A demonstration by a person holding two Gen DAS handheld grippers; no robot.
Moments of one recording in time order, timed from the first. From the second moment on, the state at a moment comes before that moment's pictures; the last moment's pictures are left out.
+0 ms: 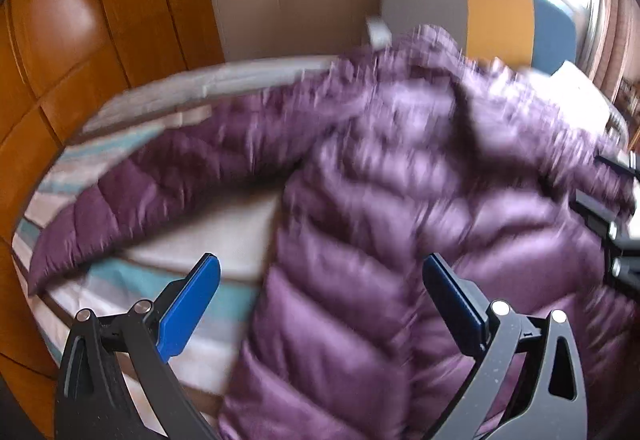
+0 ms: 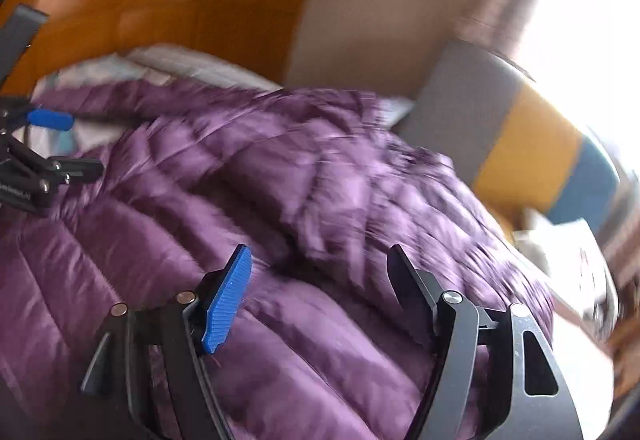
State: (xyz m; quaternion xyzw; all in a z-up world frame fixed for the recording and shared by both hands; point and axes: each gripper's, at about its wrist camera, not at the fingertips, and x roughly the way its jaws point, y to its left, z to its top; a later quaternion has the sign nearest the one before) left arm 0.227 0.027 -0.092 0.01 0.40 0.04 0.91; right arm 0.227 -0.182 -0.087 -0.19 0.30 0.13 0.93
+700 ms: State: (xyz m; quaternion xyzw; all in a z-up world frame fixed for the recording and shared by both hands) left arm 0.341 -0.075 -0.105 -0.01 0.41 -0.05 0.91; right arm 0.209 -0.340 -0.094 0.13 0.29 -0.22 0.92
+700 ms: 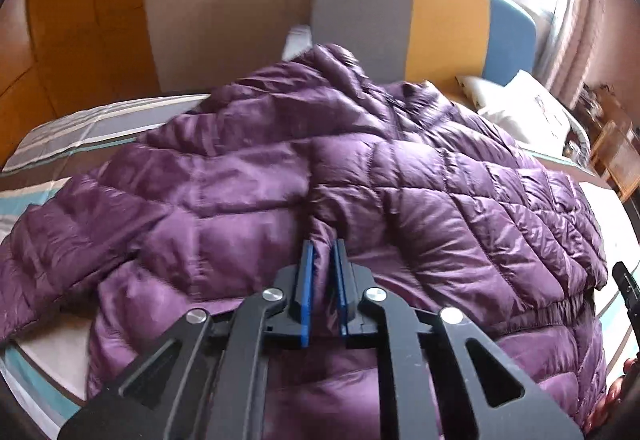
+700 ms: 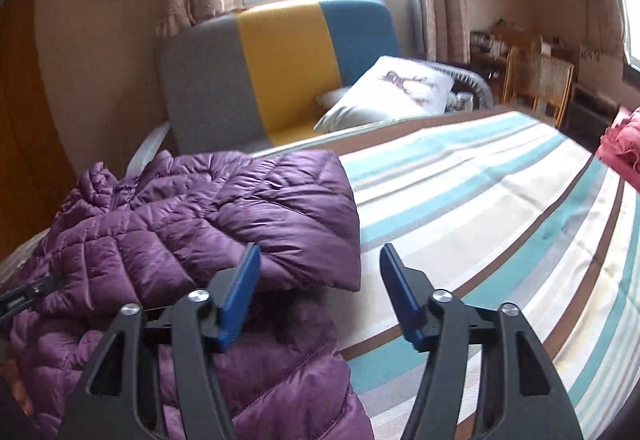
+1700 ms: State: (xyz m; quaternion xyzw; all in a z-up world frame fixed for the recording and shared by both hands) left arm 0.334 -0.057 -0.125 -0.01 0.42 -0.04 0.91; right arm 0.255 -0.334 -0.099 0.08 0.37 -0.14 0.92
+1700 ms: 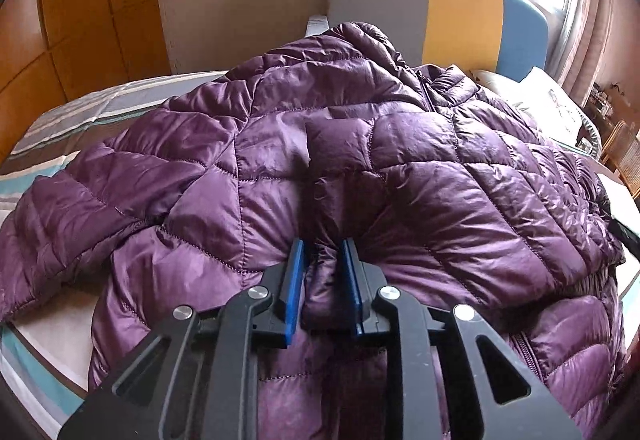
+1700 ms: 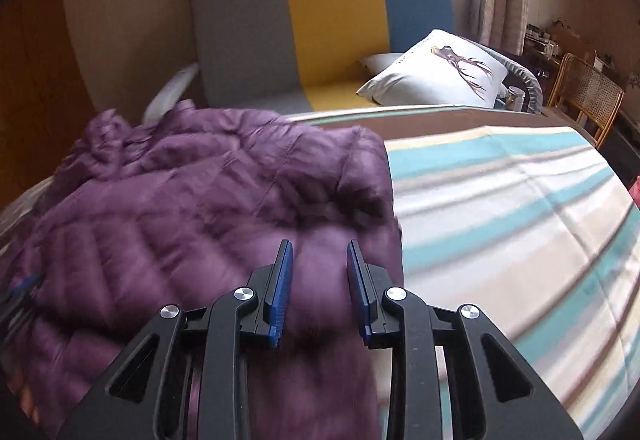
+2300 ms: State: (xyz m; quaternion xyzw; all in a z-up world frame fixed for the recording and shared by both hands) left arm 0.271 0.029 -0.088 -0.10 0.37 0.02 0.93; right arm 0.230 -0.325 -0.131 0.07 0.41 -0.17 0.89
